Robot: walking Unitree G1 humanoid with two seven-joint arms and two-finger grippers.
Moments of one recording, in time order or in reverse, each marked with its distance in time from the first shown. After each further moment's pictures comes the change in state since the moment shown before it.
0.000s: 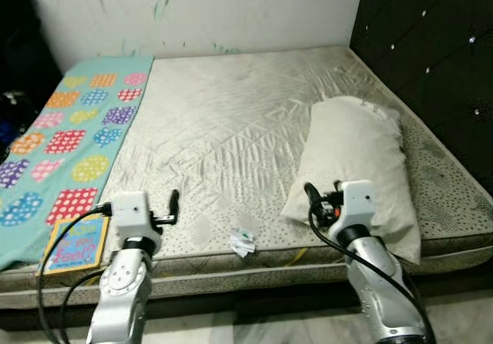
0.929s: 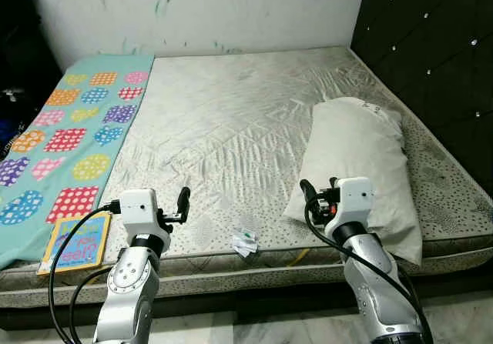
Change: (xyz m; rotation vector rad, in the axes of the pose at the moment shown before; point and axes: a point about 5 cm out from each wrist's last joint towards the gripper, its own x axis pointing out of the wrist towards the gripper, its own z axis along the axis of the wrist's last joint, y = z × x) left arm 0.002 -0.016 0.002 -0.058 -0.009 -0.082; right arm 0.003 0.001 0.003 -0.003 -0.005 0.001
